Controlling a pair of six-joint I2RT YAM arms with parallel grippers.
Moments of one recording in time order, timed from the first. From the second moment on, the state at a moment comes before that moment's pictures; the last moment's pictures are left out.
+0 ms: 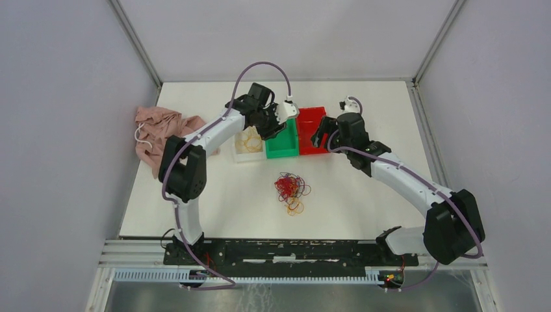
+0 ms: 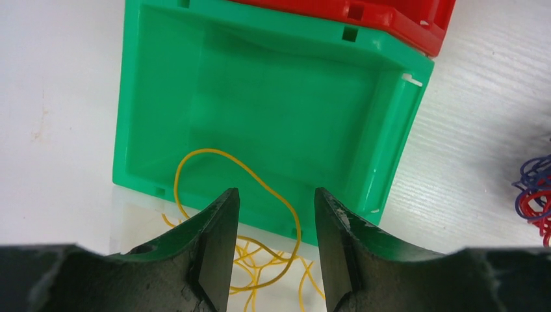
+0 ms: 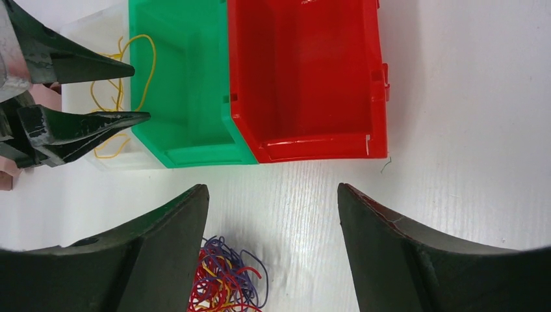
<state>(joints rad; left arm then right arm) -0.50 1.94 1.59 -0.61 0.29 0.74 0.49 1.34 0.92 -0.17 0.12 0.59</state>
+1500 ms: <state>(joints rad) -0.37 1.81 1.39 -0.37 0.18 0.61 0.46 1.32 0.88 -0.15 0.09 0.63</state>
